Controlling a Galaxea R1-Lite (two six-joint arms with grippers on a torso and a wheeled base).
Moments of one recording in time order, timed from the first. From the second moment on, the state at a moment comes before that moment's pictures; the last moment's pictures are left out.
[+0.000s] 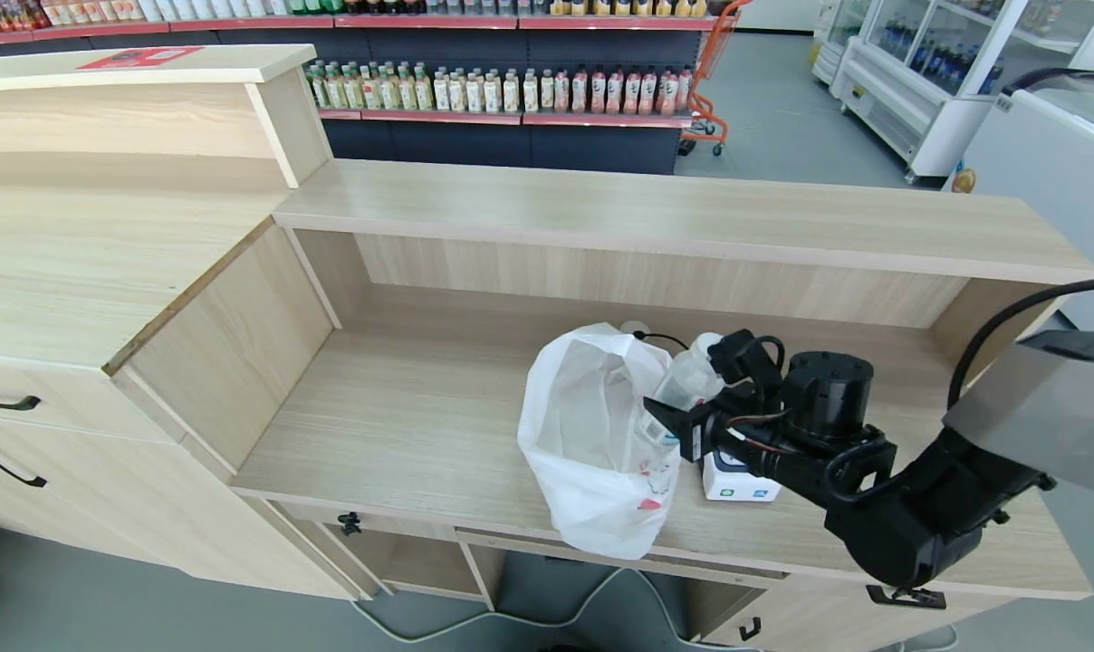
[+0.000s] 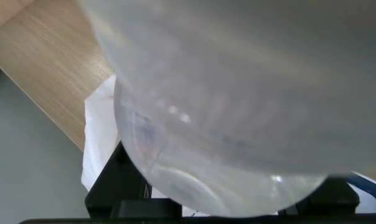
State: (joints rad) left arm 0.00 0.00 0.00 0.00 -0.03 0.01; right arm 0.42 2.13 -0.73 -1.27 0.16 -0.10
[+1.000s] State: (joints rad) left arm 0.00 0.00 0.00 0.00 -0.03 0.01; right arm 0.43 2.41 -0.81 -1.42 0.17 -0.21
